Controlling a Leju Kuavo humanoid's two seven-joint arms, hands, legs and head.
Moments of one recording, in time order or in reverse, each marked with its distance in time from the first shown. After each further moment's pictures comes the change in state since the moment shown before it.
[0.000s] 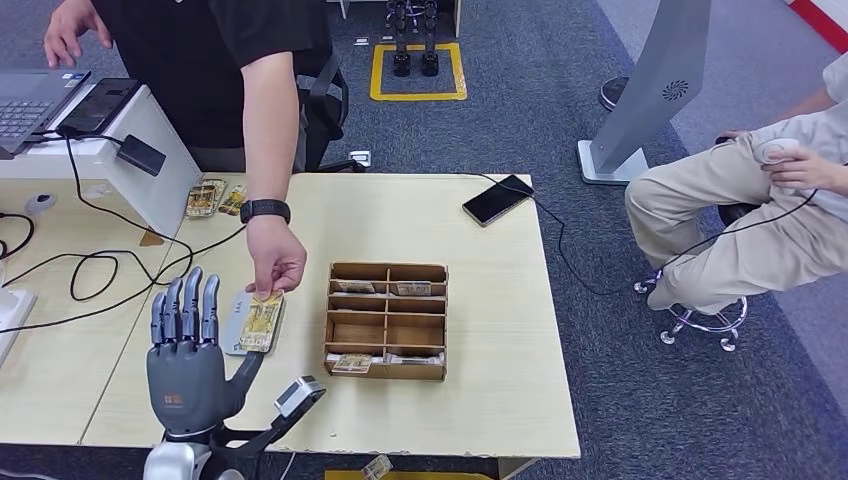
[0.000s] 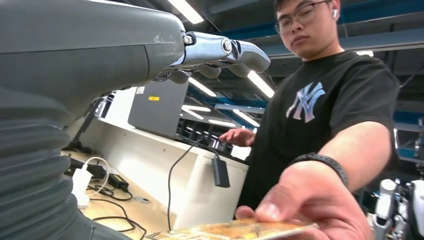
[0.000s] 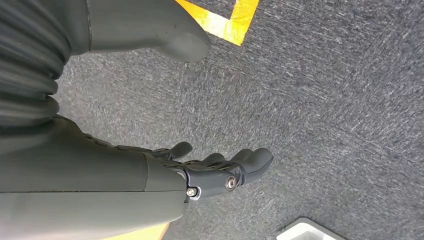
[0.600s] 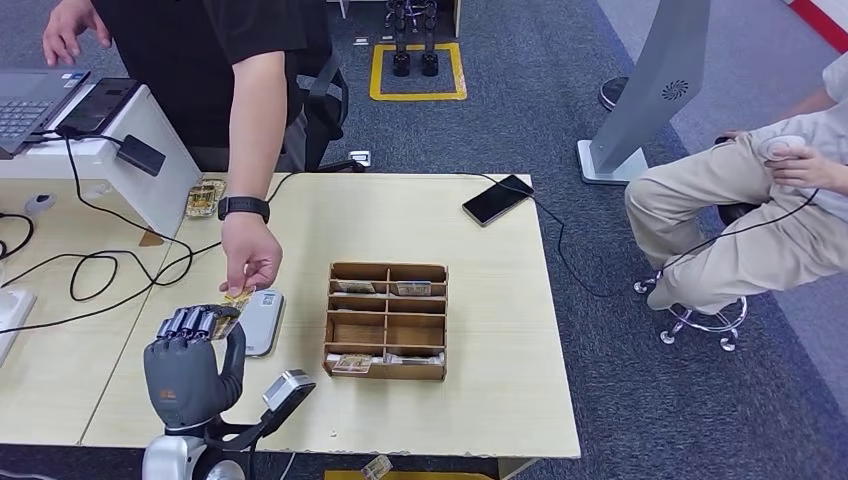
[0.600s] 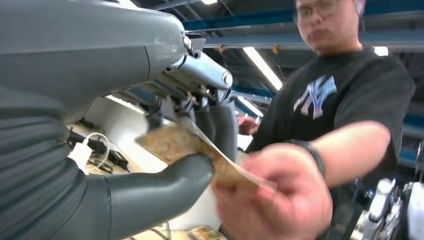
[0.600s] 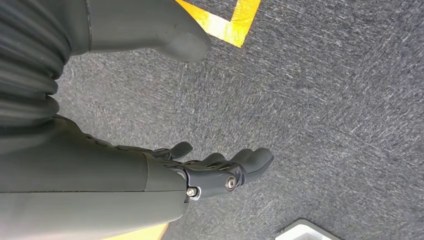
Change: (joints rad) left arm -0.035 0.003 0.029 0.059 0.152 0.000 -0.112; right arm -0.004 -0.004 -0.001 0.010 0.008 0.000 0.001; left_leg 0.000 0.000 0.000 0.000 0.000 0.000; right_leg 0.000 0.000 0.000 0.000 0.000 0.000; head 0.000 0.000
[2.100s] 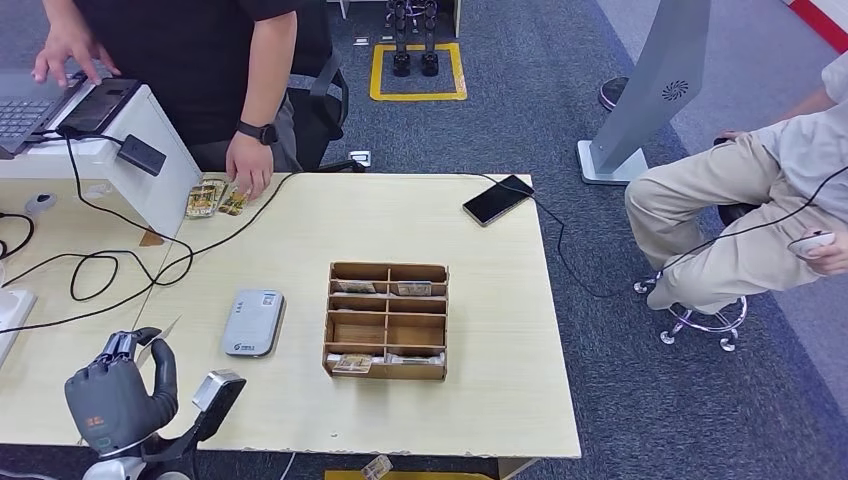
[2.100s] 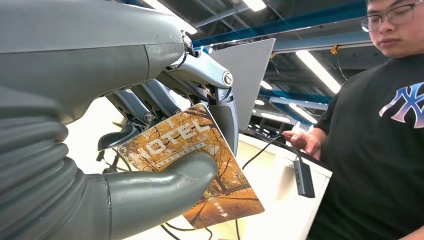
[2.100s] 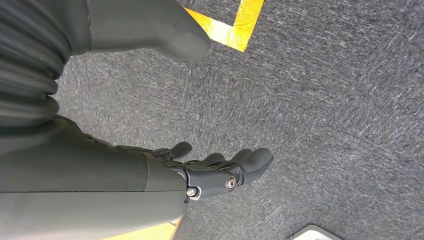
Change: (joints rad) left arm -0.004 -0.005 0.271 0.005 0.112 0.000 -0.072; right arm -0.002 -0.006 -0.001 0.015 -0.044 0.000 -0.003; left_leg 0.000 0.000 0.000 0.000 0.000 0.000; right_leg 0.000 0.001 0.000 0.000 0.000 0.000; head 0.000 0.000
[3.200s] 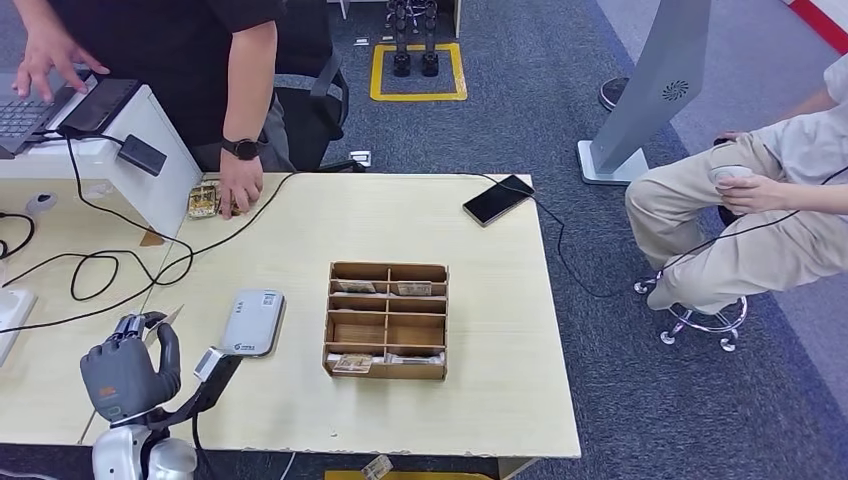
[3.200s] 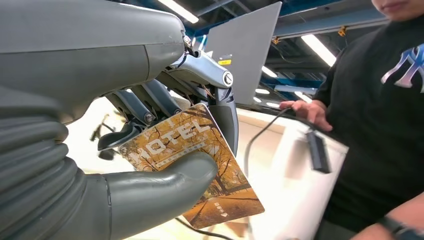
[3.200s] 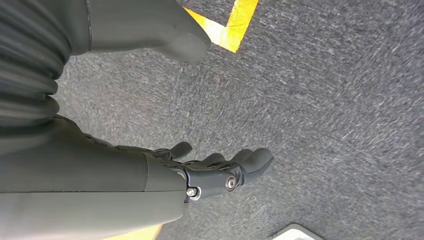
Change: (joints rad) left arm -0.232 -0.003 0.206 0.289 0.008 0.000 -0.176; right arm -0.006 -0.038 0.022 0.052 0.034 0.000 -0.018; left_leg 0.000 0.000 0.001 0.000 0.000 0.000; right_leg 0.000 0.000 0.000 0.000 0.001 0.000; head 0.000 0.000
